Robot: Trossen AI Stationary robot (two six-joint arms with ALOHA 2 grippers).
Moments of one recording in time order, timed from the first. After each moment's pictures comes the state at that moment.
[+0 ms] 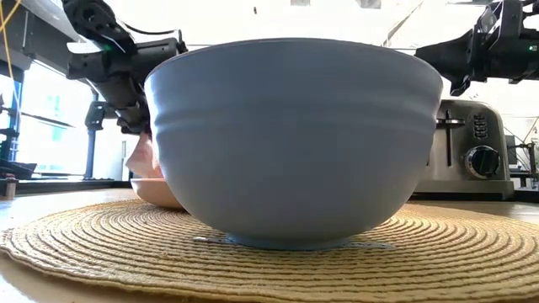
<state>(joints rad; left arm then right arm) 0.08 1.47 0.63 -0.49 -1.23 -1.41 -0.04 0.01 0.01 0.22 0.24 0.05</state>
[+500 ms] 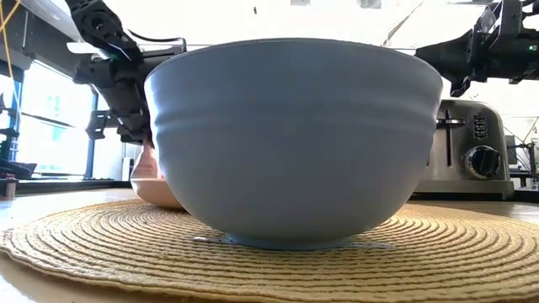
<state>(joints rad) 0.13 1.50 0.63 -0.47 -1.13 -1.43 -0.04 0.01 0.01 0.22 0.25 0.07</state>
